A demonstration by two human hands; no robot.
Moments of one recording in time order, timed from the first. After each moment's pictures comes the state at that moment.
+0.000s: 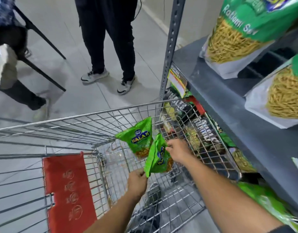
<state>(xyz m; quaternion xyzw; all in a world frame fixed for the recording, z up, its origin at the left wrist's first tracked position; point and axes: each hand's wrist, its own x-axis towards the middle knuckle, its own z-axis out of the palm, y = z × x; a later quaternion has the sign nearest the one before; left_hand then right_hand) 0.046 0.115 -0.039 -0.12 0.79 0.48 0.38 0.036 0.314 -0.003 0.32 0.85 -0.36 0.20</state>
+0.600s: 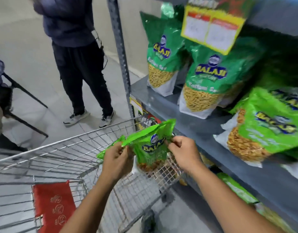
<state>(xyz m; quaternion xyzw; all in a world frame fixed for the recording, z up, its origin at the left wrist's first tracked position) 0.035 0.153 0.173 0.18 0.73 0.62 0.22 0.157 0.337 0.169 0.34 0.78 -0.50 -0.17</state>
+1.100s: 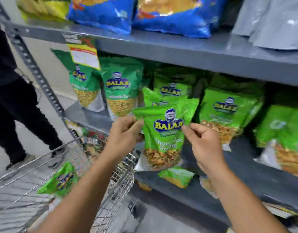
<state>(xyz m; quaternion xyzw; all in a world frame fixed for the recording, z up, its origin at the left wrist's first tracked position) 0.195 0.294 0.294 0.42 0.61 0.60 0.30 0.393 0.374 0.279 0.40 0.62 -0.46 -0.49</state>
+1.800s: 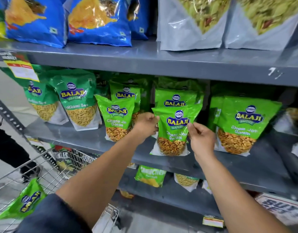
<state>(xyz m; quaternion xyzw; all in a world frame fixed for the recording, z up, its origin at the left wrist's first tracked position) 0.346 0.427 0.278 0.45 0.63 0.47 0.42 0.531 0.431 0.247 0.54 0.49 -0.38 -0.57</state>
